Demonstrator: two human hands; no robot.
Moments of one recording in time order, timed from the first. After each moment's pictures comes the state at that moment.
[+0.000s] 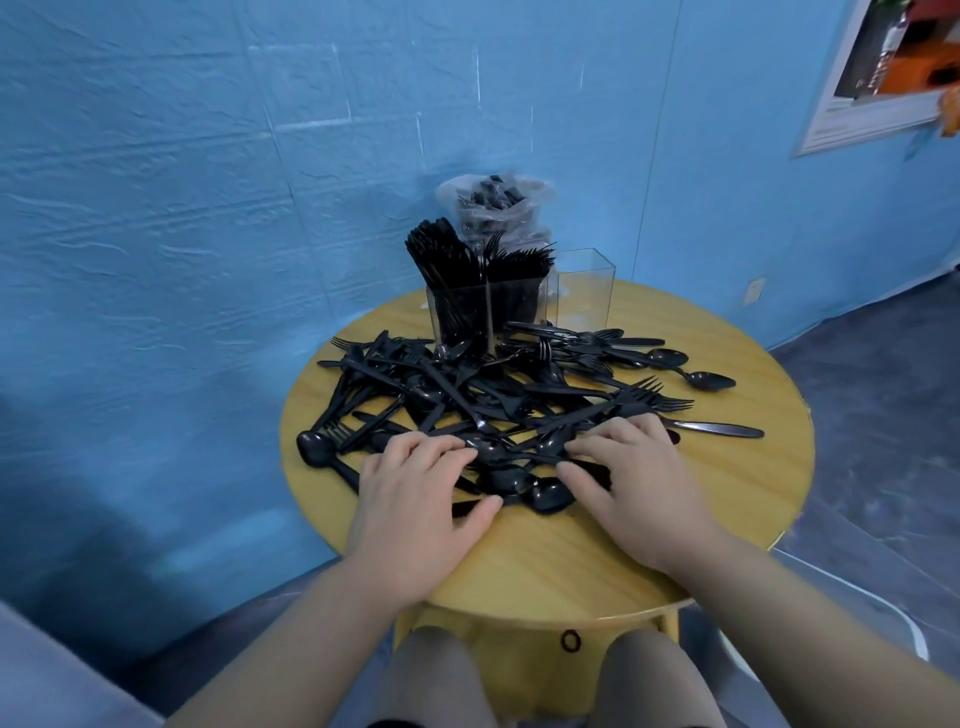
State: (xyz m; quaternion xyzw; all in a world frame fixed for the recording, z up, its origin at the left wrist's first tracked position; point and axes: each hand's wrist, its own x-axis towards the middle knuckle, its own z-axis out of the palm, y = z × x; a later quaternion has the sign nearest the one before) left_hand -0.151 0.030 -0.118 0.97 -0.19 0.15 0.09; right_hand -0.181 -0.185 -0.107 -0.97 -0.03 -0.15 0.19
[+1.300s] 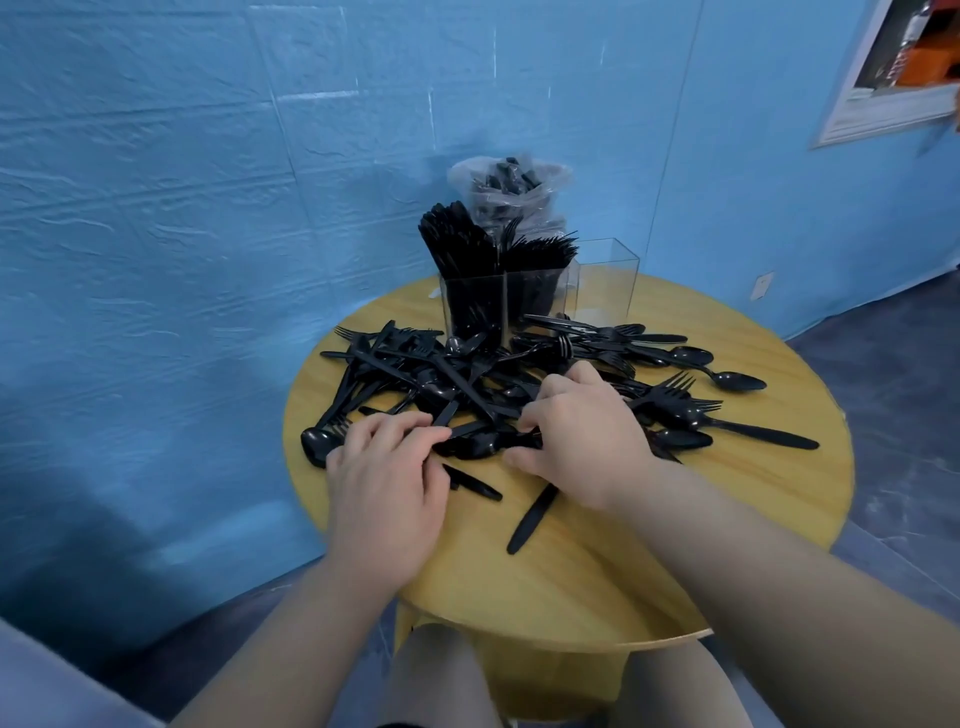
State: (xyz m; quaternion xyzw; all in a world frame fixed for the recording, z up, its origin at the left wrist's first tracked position) left_hand -0.128 0.050 -0.123 0.95 -0.12 0.23 0.20; right_hand -0.122 -0.137 -0.084 -0.99 -0.11 -0.11 0.04
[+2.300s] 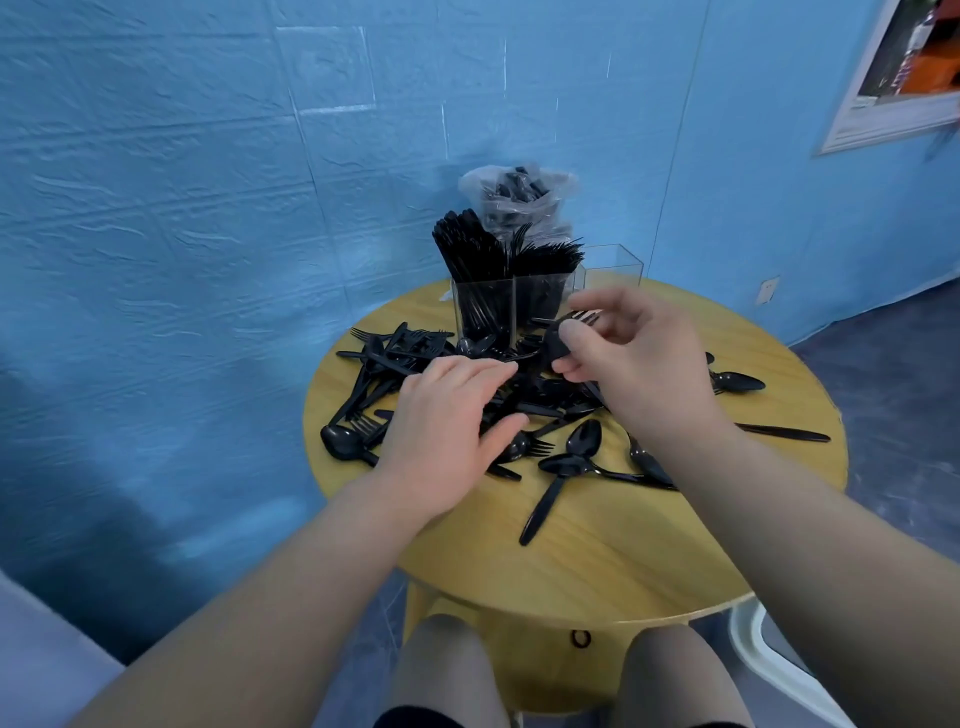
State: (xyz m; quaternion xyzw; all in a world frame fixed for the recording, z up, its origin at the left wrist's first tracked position) left_hand -0.112 0.028 -0.076 0.92 -0.28 0.20 0.18; right_hand -0.143 -0.143 -0.028 -0.78 -0.01 -0.23 0.58
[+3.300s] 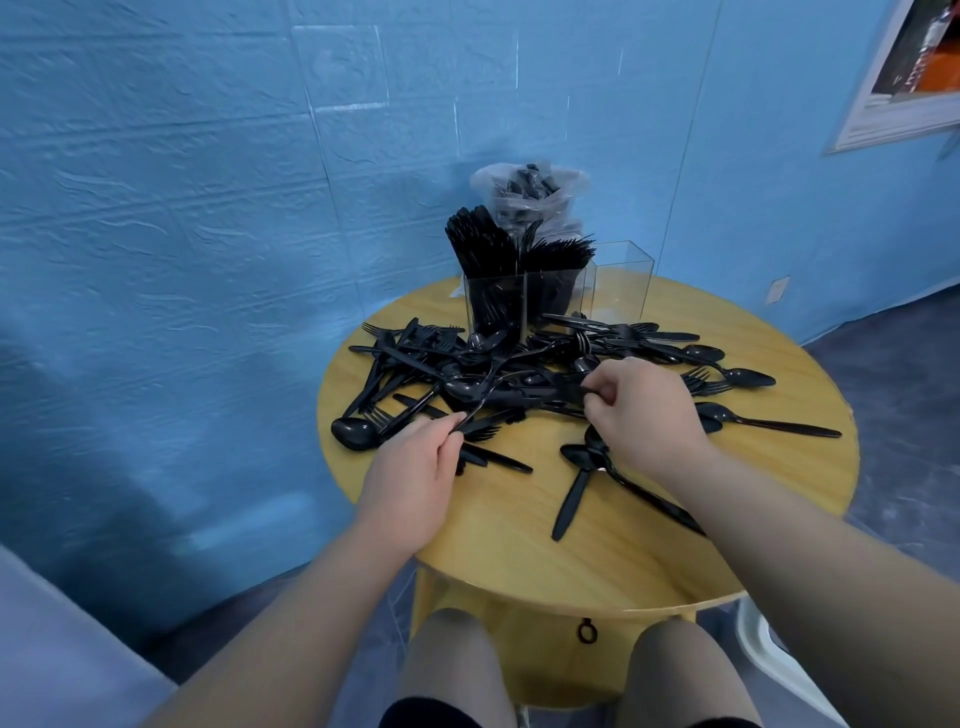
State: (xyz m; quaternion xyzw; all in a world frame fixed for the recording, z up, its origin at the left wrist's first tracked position) left_hand -0.124 0.060 -0.121 0.94 -0.14 0.13 0.30; right_hand -0.132 -0.155 -0.075 -0.96 0.04 -0.17 0.22
